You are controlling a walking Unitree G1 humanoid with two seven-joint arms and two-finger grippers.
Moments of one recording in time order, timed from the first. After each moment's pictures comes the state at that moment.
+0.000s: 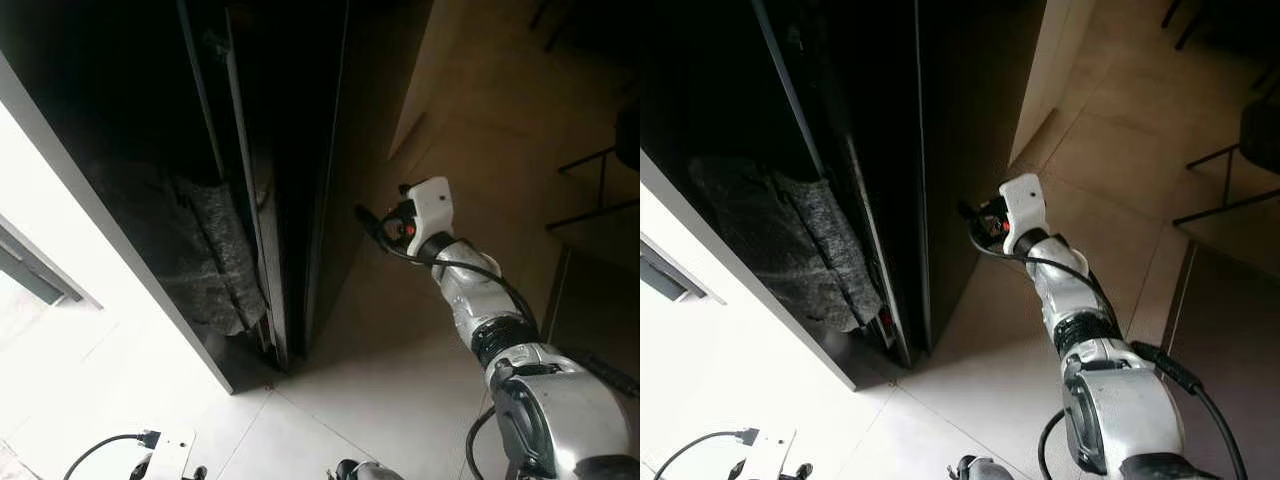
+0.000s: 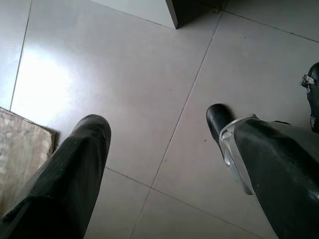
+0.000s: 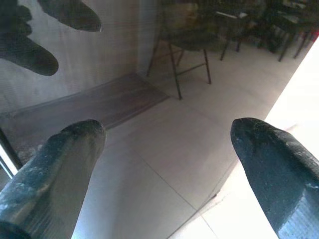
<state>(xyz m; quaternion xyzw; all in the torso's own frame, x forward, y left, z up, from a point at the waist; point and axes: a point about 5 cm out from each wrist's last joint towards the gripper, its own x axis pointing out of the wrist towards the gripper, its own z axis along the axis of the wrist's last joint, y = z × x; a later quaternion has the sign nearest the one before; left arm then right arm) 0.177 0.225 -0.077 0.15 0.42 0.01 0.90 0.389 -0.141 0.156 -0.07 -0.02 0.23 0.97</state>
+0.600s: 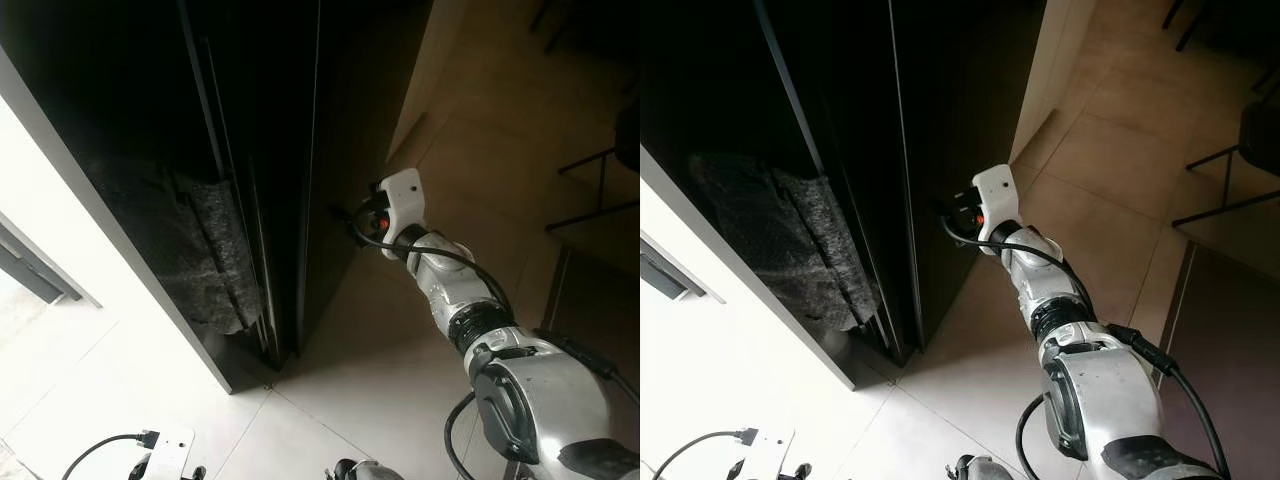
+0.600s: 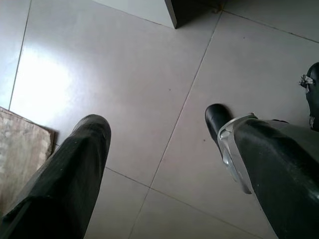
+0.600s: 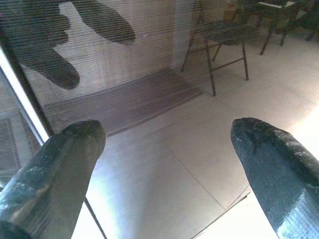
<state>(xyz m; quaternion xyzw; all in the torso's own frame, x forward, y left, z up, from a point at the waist) 0.177 0.226 -0.076 0.15 0.42 0.01 0.90 0.394 -0.106 0.161 -0.04 0.01 0.28 0.96</state>
